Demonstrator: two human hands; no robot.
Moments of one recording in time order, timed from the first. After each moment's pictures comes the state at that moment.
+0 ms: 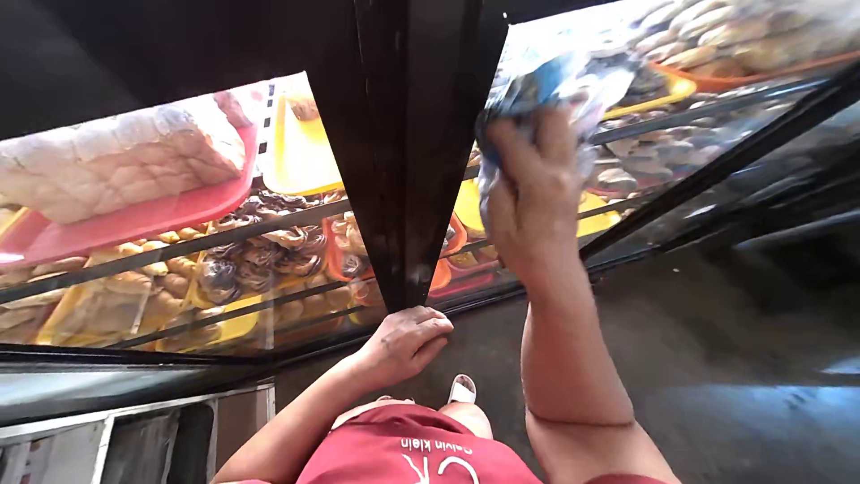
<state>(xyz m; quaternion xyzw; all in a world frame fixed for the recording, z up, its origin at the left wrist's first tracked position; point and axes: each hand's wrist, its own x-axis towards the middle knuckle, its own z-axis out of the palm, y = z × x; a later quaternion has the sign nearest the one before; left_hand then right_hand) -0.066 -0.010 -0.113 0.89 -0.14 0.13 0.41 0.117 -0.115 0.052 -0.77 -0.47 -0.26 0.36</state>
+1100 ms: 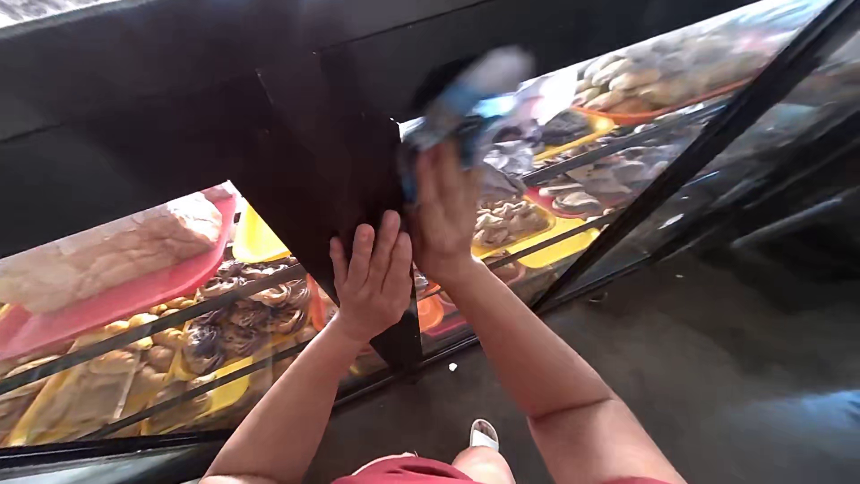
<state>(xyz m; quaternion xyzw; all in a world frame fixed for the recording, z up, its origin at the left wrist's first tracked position) 0.051 0.026 -0.025 0.80 -0.03 0.60 -0.11 0.163 -0.061 0.018 -0.59 -0.44 -0.50 0.46</state>
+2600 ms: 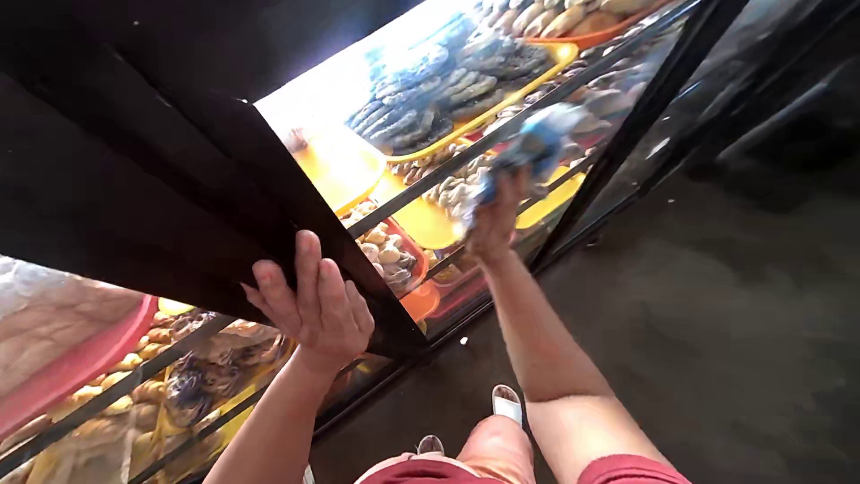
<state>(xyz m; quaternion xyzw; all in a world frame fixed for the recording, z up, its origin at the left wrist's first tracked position) 0.048 0.035 -0.025 0.81 -0.05 0.58 -0.09 0.266 -0.130 -0.140 -0.64 -0.32 -0.46 0.52</state>
